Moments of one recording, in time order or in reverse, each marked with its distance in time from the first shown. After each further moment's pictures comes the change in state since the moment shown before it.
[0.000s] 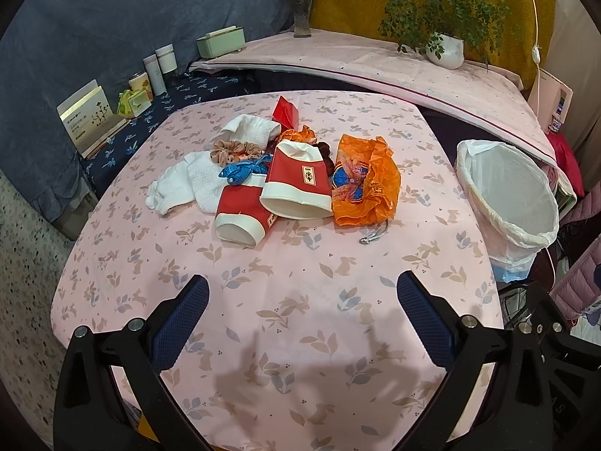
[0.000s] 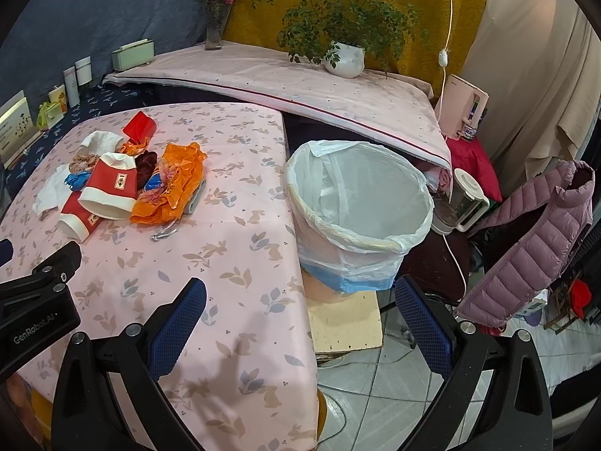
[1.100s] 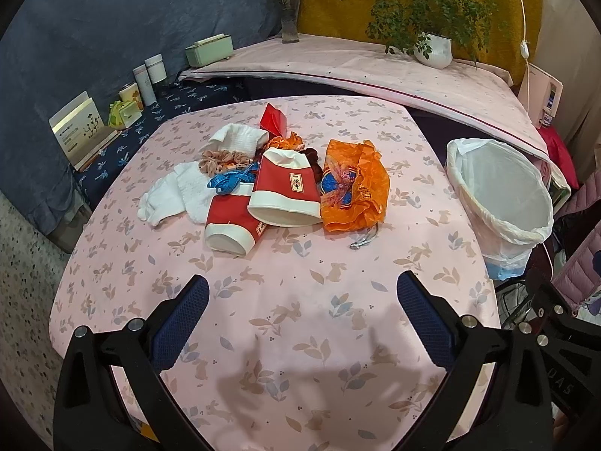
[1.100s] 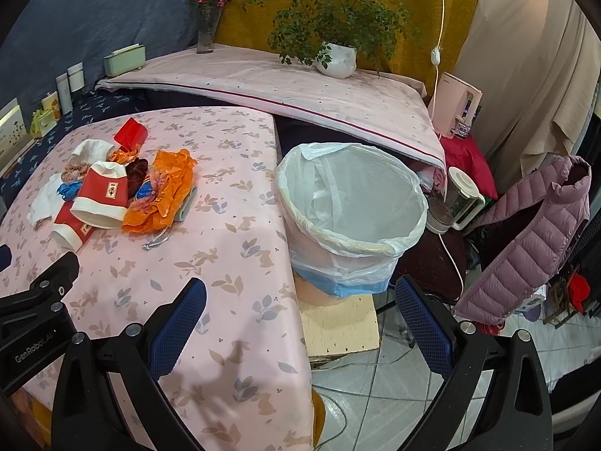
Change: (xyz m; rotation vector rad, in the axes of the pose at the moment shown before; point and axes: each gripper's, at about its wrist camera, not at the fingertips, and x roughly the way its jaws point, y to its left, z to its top) left arm 0.002 -0.009 0.004 0.028 -0.014 -0.021; right arm 0.002 -0.011 0.008 0.012 0.002 -0.014
